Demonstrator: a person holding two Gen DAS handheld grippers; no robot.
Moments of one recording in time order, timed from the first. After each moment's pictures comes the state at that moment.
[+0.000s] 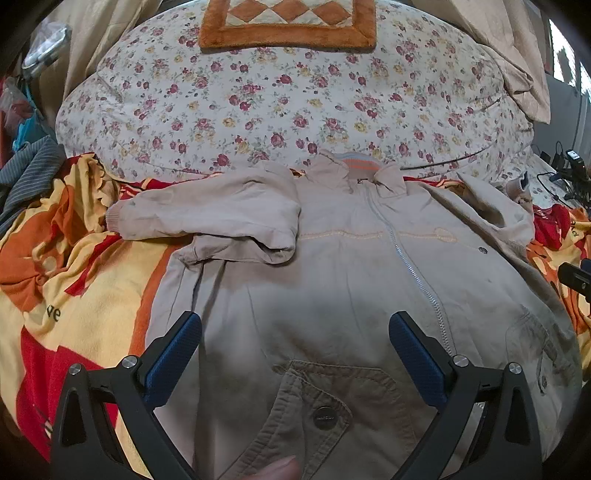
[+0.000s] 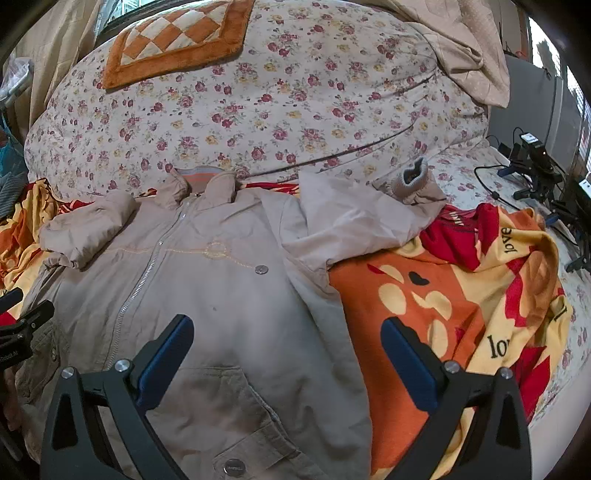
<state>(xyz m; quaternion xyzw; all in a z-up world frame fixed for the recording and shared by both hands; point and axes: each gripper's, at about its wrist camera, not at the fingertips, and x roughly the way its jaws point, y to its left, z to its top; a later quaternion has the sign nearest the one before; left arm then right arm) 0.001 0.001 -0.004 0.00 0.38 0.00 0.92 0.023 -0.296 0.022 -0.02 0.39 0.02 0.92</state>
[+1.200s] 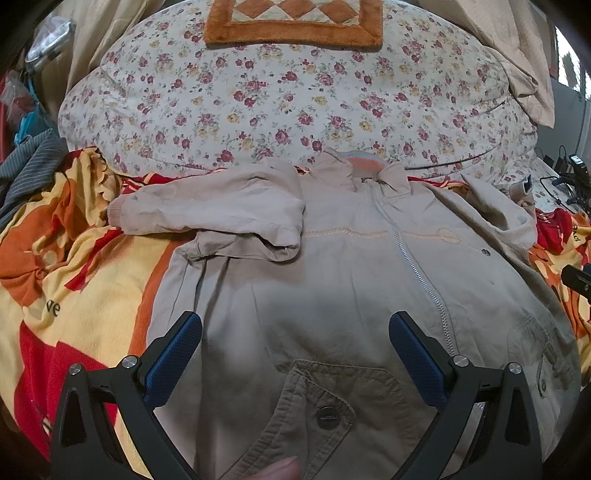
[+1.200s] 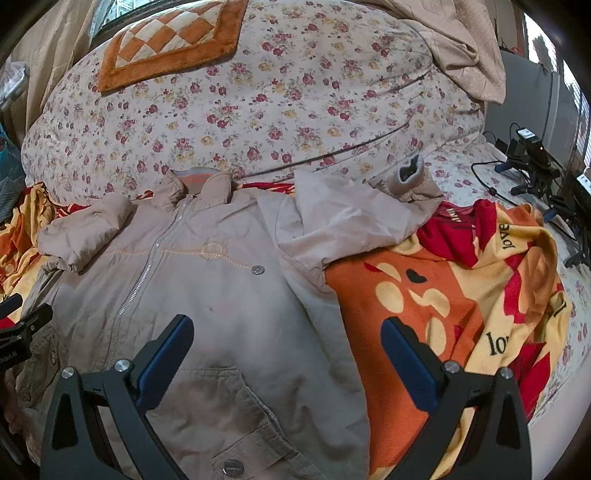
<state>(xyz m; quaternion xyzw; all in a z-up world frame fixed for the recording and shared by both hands) 0.001 0.009 -0.005 -0.01 0.38 0.01 0.92 0.024 -0.303 0.022 -0.01 0.38 0.01 0.92</state>
